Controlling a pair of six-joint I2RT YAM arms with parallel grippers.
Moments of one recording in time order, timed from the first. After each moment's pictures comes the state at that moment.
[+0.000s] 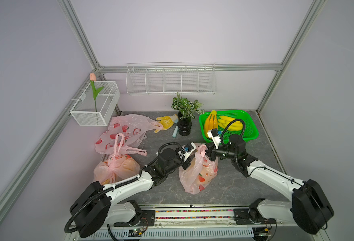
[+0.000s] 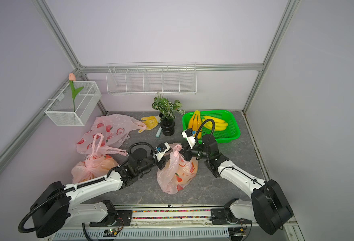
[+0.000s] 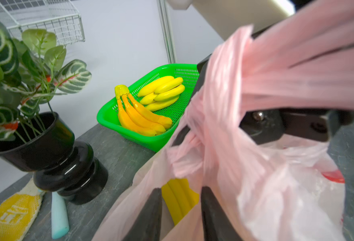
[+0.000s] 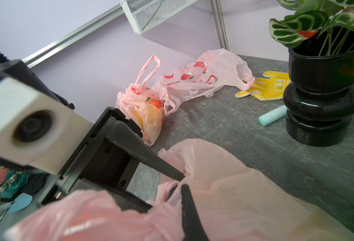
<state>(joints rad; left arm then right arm) -0.89 1.24 0.61 0.44 0.13 0.22 0.54 1.27 0.69 0.31 -0.71 0.26</state>
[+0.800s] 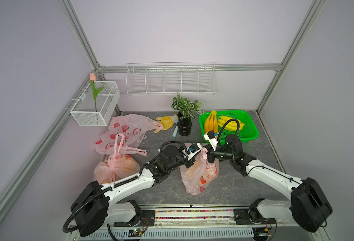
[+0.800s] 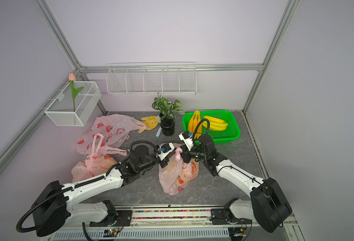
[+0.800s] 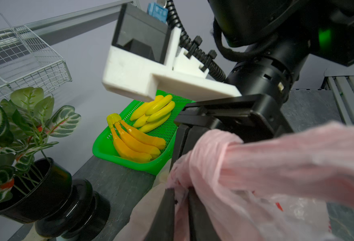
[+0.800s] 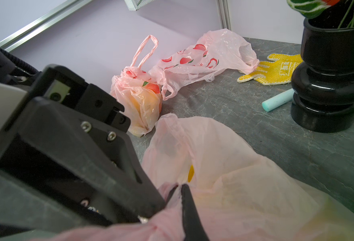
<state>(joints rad) -0.91 1.25 0.69 0.37 0.18 0.33 0.56 1.29 0.71 0.22 -0.69 0.20</state>
